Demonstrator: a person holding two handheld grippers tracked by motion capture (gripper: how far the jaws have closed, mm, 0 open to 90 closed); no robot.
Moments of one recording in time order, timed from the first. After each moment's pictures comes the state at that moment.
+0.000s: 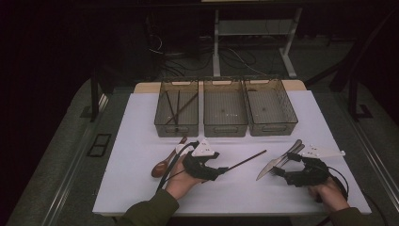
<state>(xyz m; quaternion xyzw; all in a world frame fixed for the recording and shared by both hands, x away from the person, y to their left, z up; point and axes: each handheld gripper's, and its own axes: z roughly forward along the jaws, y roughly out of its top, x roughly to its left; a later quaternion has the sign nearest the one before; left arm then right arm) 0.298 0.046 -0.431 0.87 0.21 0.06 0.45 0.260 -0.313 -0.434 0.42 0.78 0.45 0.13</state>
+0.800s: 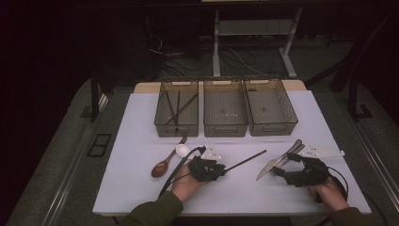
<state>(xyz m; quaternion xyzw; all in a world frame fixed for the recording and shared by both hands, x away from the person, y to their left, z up) 0.298 0.033 -0.453 0.89 0.22 0.03 0.40 0.260 -0.312 -0.436 0.42 0.78 0.44 0.13</state>
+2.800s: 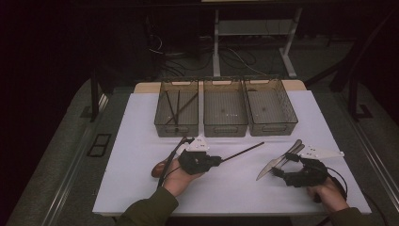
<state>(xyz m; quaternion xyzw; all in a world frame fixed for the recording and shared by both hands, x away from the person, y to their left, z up) 0.304 0.062 -0.416 0.86 0.22 0.04 0.46 0.259 -0.310 -0.436 0.41 0.78 0.46 0.13</state>
